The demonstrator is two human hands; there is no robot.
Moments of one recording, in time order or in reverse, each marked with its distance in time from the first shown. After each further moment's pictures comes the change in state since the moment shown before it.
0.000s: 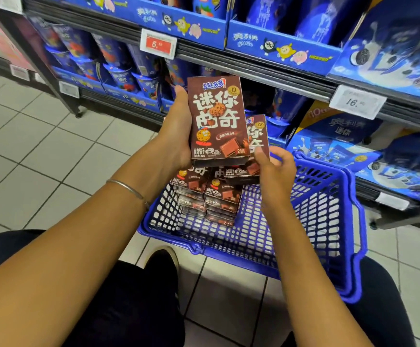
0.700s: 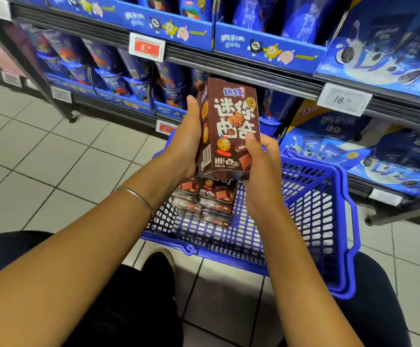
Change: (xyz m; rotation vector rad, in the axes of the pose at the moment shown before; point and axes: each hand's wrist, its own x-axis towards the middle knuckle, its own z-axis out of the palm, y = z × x) left_hand 0.004 -0.029 0.017 0.162 -0.067 0.046; right_hand -0.038 -0.040 0.008 0.167 -0.178 0.053
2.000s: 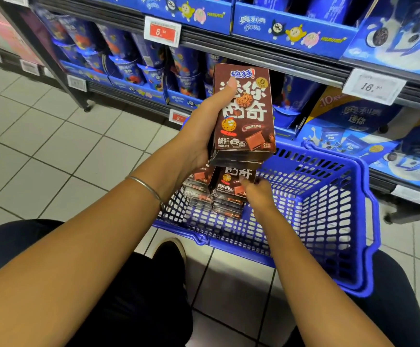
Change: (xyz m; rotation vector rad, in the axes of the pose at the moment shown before) left_hand -0.015 0.004 -0.010 -0.063 -0.222 0.069; right_hand 0.062 0.138 -0.038 -0.455 0.072 0.328
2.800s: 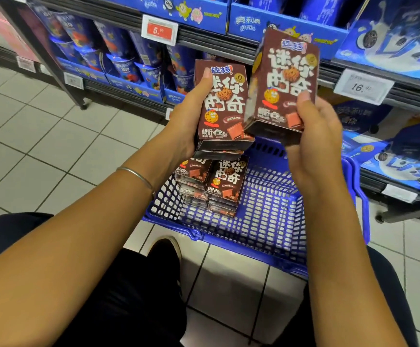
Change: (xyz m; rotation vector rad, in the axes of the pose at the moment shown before) left_hand 0.002 0.008 -0.005 -0.001 0.142 0.043; right_hand -0.095 -0.144 -0.074 0.551 -0.067 -0.475
